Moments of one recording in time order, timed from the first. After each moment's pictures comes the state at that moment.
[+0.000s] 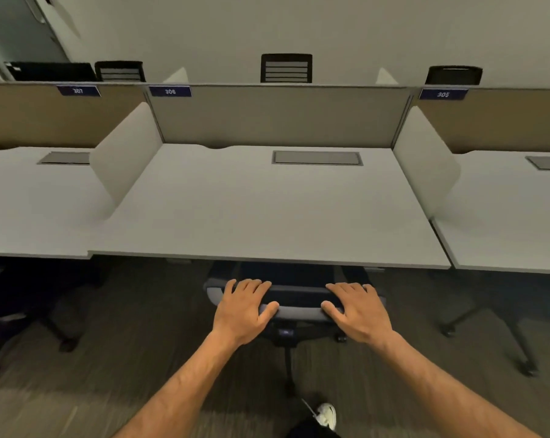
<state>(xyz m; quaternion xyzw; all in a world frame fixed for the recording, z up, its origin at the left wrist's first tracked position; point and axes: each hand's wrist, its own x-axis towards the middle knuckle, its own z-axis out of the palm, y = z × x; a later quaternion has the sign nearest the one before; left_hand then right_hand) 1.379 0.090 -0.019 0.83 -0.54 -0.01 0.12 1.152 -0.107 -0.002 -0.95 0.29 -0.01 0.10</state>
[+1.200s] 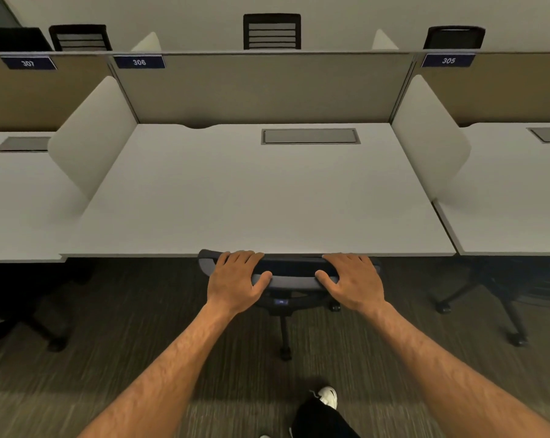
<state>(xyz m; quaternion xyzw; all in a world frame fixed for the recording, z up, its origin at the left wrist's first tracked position) 1.452 0.021 -0.020 0.83 -0.54 0.02 0.14 1.221 -0.163 -0.007 -0.94 0.33 -0.07 0.10</state>
